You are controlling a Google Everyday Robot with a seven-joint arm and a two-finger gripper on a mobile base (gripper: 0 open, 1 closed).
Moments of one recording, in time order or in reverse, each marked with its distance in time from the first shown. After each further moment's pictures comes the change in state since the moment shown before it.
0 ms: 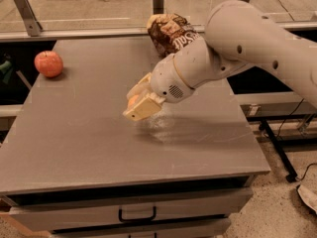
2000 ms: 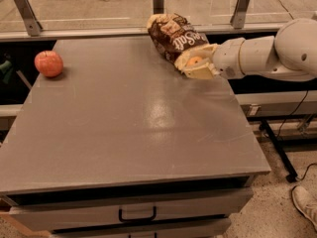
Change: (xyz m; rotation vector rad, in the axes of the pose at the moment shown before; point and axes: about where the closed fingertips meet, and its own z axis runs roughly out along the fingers) arm 0.094 -0.163 -0.115 0.505 -0.150 0.000
